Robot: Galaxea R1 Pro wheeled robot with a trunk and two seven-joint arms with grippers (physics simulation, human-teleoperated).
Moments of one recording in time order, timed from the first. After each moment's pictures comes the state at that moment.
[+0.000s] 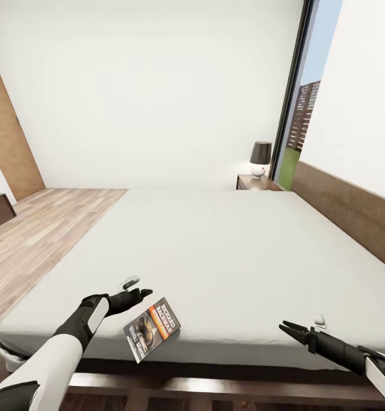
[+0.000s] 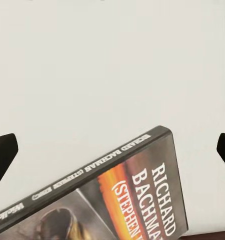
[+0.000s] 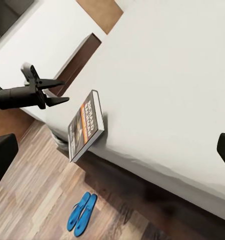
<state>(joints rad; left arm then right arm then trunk) -0.76 0.05 0.17 -0.49 0.28 0.53 -0.34 -0.49 -0.47 0.12 -0.51 -0.63 0.17 1.31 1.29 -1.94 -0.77</state>
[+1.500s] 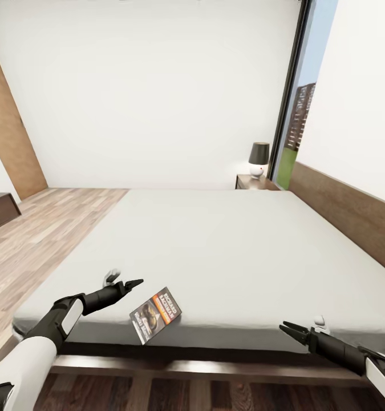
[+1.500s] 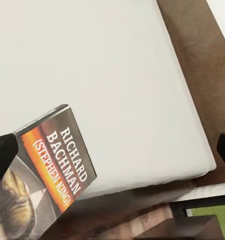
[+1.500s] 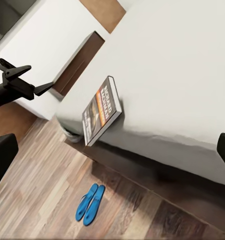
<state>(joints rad) -0.76 0.18 0.21 -0.49 0.28 0.53 -0.85 -0.49 -0.47 0.12 -0.50 -0.63 0.17 1.31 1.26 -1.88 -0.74</state>
